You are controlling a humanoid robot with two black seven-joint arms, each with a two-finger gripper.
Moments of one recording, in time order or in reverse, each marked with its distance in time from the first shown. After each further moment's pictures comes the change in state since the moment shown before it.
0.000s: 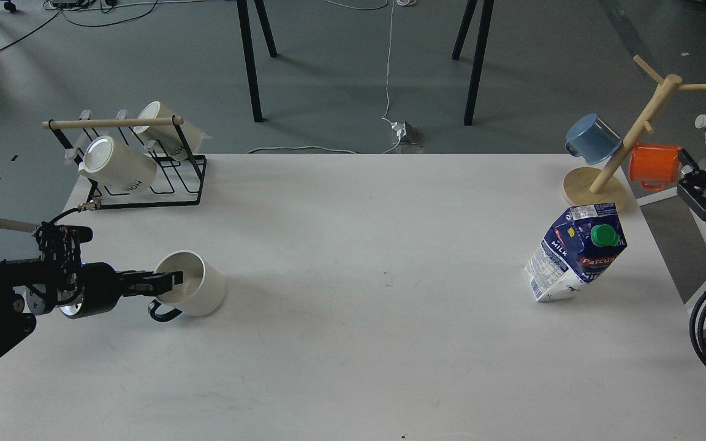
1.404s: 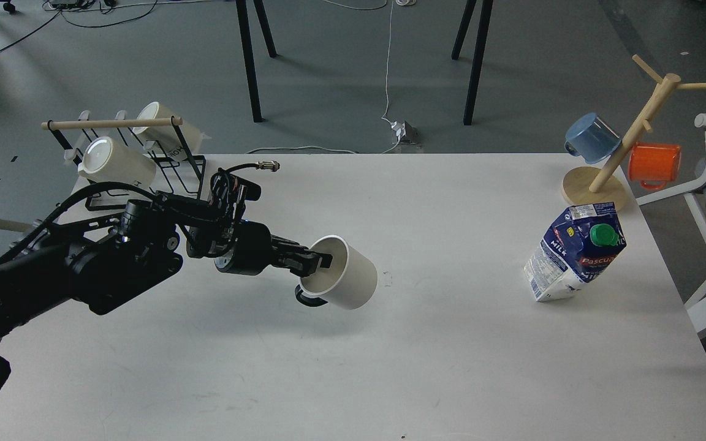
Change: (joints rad) left arm -0.333 -0.318 0.199 -0.133 0.007 -0.148 0.000; right arm -0.018 -0.007 0.048 -0.095 0.002 0.000 0.000
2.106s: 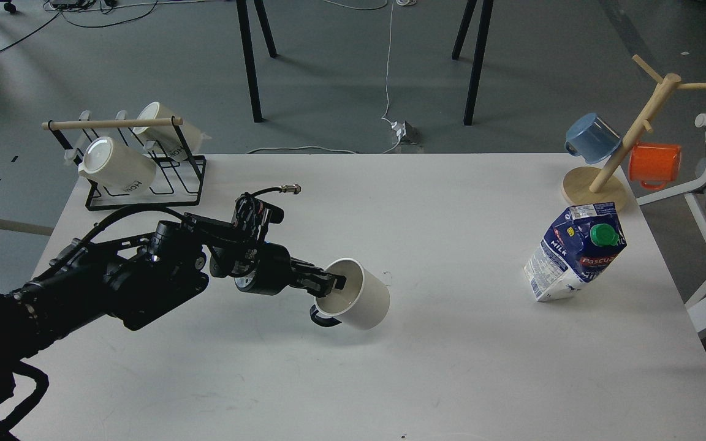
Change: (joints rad) left arm 0.048 -0.102 0.008 0.103 0.029 0.005 0.000; right arm 0.000 0.000 -0.002 0.000 0.000 0.000 0.000
